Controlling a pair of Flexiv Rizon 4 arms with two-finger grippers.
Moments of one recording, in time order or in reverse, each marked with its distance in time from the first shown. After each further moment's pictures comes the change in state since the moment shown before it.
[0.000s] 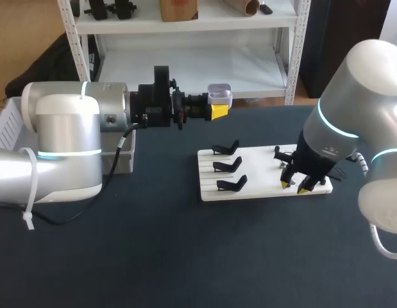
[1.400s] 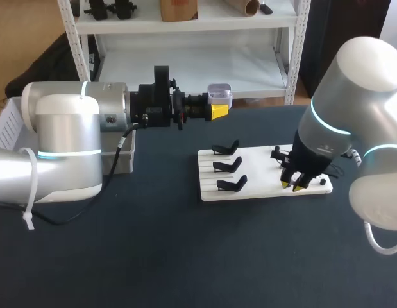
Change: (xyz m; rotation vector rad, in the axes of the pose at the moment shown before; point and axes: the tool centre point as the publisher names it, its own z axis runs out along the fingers) left arm 0.000 0.000 0.000 0.000 0.000 0.000; right arm -0.002 0.004 0.002 0.023 0.002 -0.024
